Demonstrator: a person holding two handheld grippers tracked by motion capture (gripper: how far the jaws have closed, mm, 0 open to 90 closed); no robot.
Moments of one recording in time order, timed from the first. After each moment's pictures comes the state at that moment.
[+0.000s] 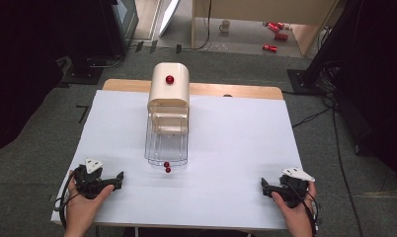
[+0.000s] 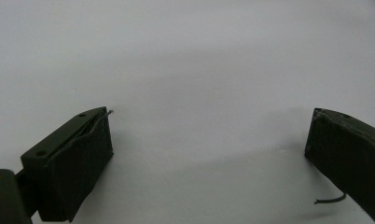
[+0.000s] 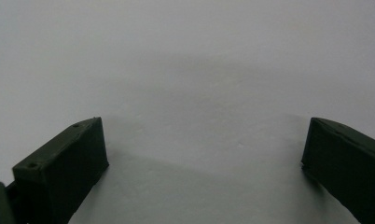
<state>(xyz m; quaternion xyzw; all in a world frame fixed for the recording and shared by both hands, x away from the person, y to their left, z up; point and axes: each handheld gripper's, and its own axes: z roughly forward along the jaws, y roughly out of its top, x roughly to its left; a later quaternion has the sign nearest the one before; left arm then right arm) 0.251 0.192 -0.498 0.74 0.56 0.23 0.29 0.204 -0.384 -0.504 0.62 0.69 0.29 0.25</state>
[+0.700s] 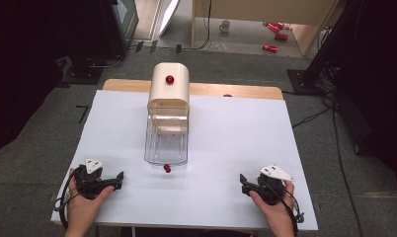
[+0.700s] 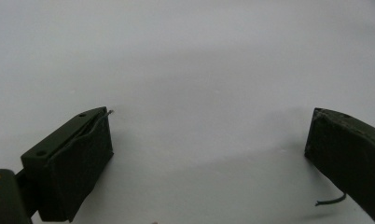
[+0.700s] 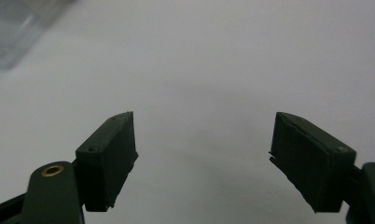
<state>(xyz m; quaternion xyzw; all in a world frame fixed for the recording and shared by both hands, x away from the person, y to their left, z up) 0.251 0.192 -0.498 0.74 0.56 0.23 0.29 0.199 -0.304 -0.465 0.58 0.70 0.35 0.24</state>
